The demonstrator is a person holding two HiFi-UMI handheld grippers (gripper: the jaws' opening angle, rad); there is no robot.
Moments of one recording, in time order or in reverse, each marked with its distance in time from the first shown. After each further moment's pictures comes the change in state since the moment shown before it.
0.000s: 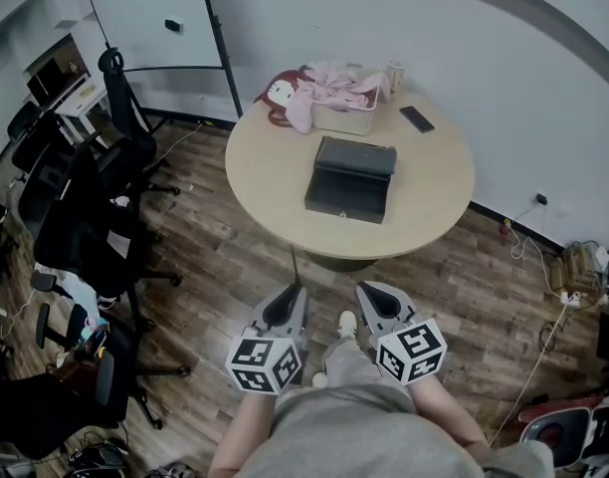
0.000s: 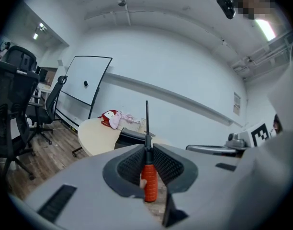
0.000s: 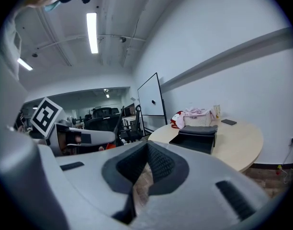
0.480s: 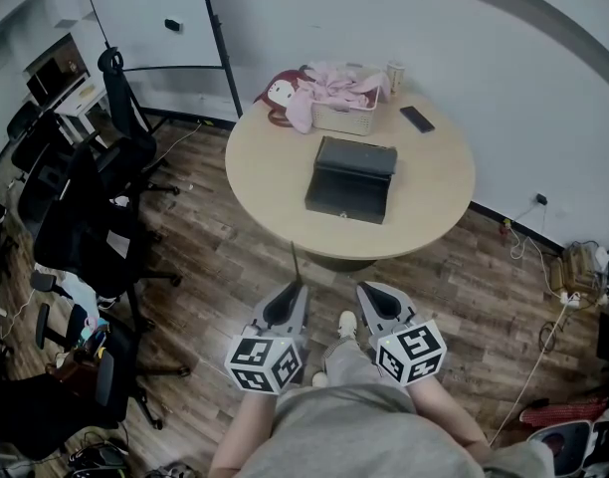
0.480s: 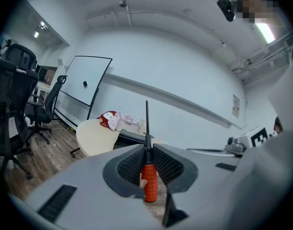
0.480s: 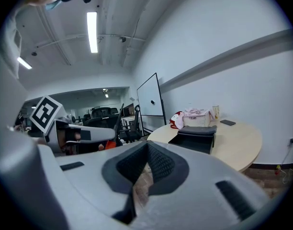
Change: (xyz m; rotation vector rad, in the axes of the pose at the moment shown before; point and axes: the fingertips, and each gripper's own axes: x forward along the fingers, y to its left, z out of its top) left arm 0.002 -0.001 0.008 -0.009 -0.016 -0.014; right arm 0.002 0.000 0.000 -0.006 0.000 -0.013
